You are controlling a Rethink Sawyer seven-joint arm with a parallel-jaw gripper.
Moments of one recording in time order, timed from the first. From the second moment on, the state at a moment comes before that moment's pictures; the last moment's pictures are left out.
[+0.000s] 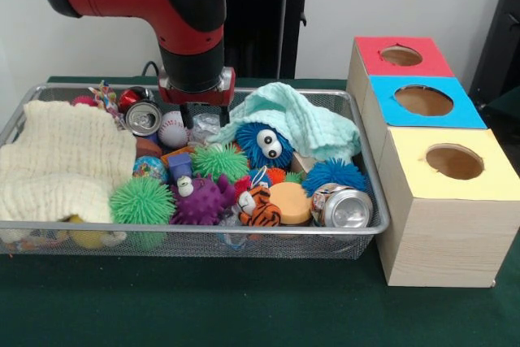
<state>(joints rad) -0.59 -0.48 0.24 1.65 -0.42 0.76 1.74</state>
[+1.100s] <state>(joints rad) -0.59 -0.53 0.23 1.72 -0.47 0.61 1.74</state>
